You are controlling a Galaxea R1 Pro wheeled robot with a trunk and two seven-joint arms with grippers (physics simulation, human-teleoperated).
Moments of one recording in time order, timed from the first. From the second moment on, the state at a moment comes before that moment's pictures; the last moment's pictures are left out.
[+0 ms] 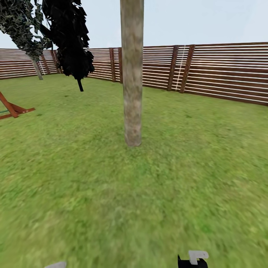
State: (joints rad) left arm -0.35 0.15 0.19 -0.12 0.03 -0.26 0.05; right arm -0.44 -0.01 0.18 -0.03 -0.12 -0.40 -0.18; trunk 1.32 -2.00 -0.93
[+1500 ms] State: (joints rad) left arm -0.32 0.15 0.20 -0.13 0.04 -0.26 0.05; right arm -0.44 -0.01 0.18 -0.03 -0.12 -0.40 -0.18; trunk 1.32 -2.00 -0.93
